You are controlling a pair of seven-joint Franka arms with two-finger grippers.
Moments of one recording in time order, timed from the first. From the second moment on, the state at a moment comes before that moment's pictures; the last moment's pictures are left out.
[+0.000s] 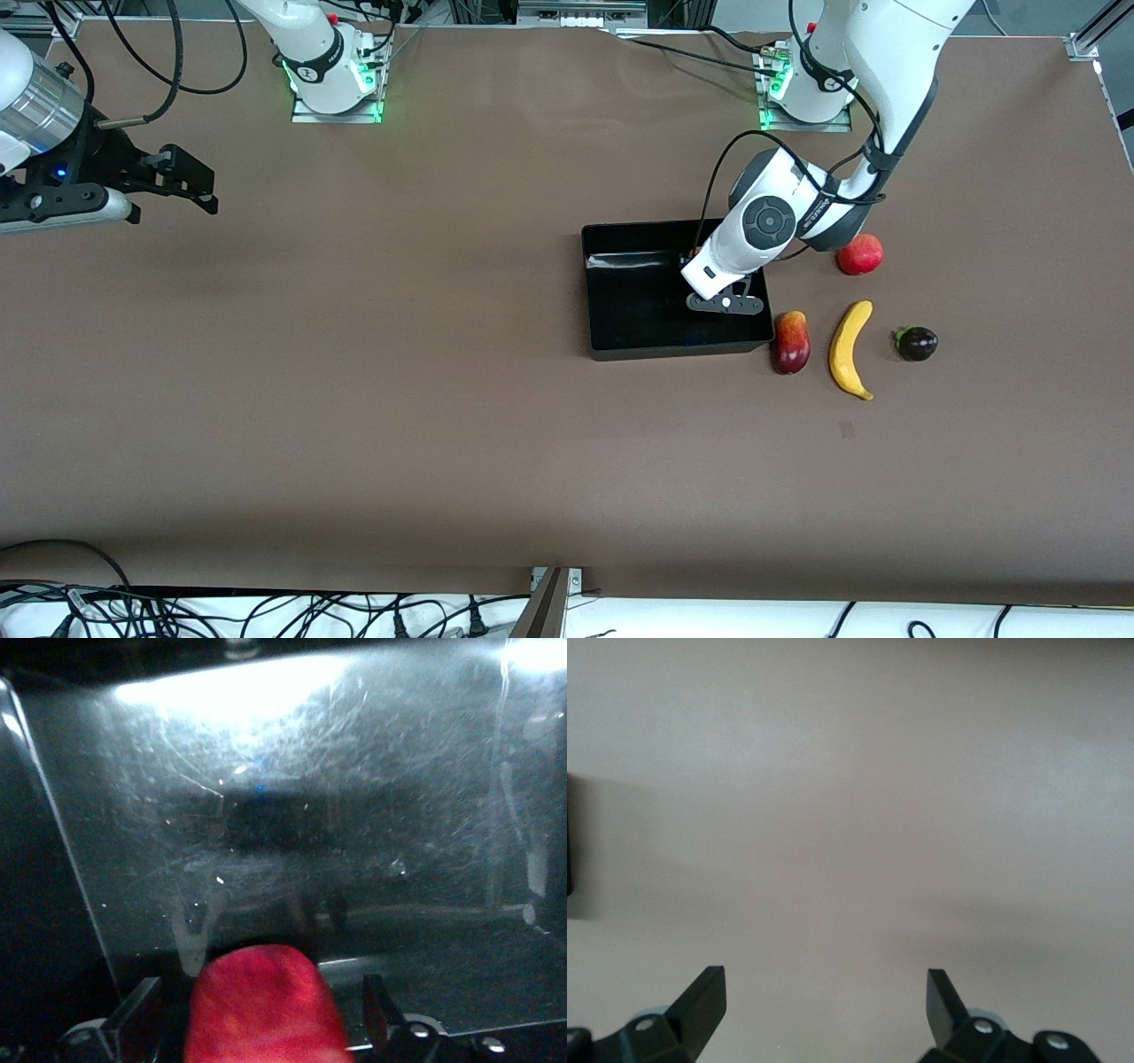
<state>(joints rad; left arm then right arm) -0.09 0.42 -0.39 -2.16 0.05 2.39 -0.47 -0.03 -0.02 0.13 -1.63 0.02 1.62 -0.02</state>
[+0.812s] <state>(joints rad) 0.22 0.40 -0.36 -1.90 0.28 2.07 -0.06 -0.03 -0.01 0.13 -1.63 0.01 1.63 -0.02</state>
